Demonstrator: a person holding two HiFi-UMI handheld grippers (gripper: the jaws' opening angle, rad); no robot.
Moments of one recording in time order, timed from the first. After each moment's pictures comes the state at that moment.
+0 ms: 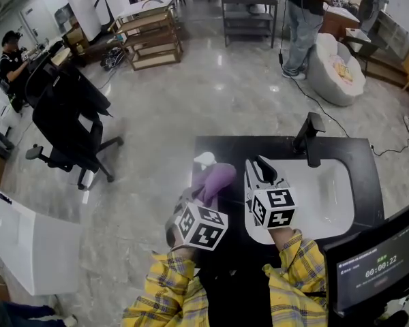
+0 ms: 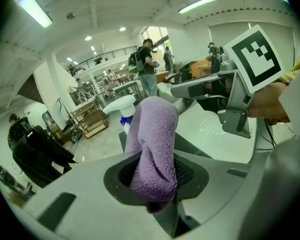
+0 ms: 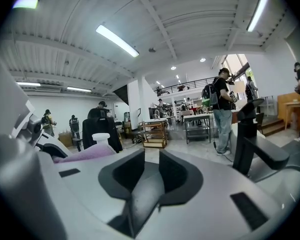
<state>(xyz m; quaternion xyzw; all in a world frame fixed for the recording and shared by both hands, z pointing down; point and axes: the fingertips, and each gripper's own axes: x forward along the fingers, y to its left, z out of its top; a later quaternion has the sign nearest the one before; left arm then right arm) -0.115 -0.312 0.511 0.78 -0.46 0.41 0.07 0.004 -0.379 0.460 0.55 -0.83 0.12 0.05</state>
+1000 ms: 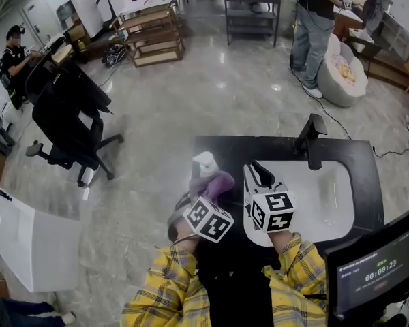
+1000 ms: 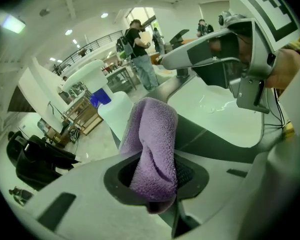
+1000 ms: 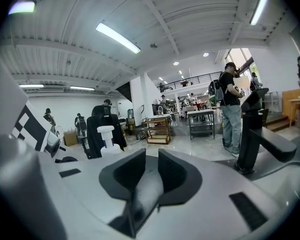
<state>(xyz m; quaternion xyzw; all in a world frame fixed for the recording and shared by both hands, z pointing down) -0.120 -0.319 0.566 0.75 -0.41 0.52 0.06 -0.006 -0.375 0.476 0.52 -0.84 0.13 0.06</state>
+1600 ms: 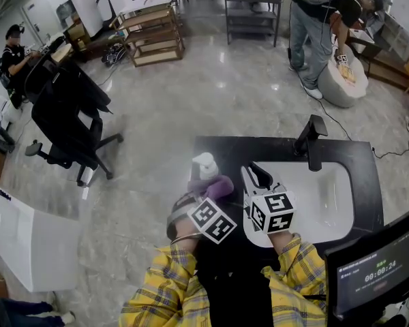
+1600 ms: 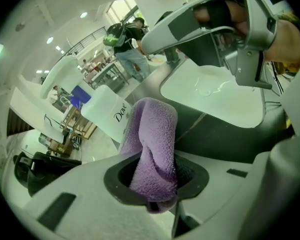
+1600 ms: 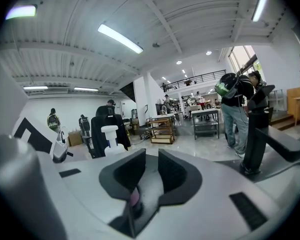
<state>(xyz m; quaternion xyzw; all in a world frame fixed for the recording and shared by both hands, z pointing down) -0.126 -0.314 0.580 0.72 -0.37 0.59 0.02 -0.016 -0.374 0.474 0.50 -0.85 0.13 0.06</state>
